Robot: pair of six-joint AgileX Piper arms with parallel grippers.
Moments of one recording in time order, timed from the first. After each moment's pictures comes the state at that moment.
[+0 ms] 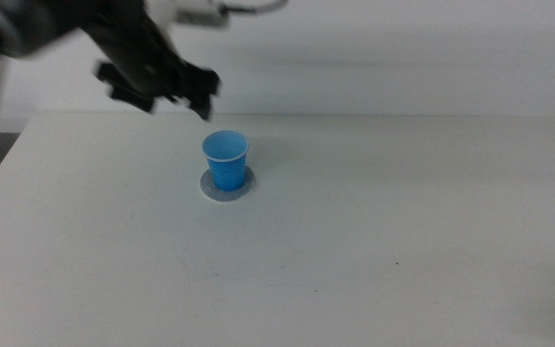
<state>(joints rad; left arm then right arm) -0.27 1.92 -1.75 -0.04 1.00 -0.02 -0.02 0.00 0.00 -0.04 0.25 -0.02</state>
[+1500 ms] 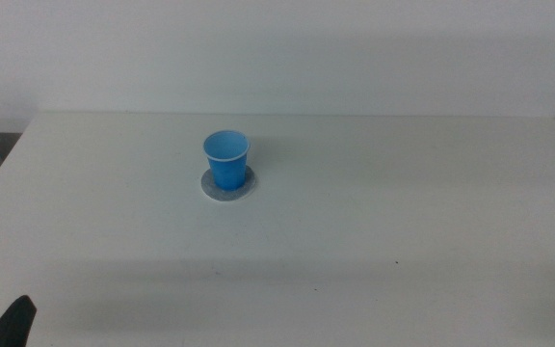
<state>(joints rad) -0.13 0.01 -0.01 0.02 0.24 -0.13 -0.02 0.00 0.00 -0.04 0.25 -0.02</state>
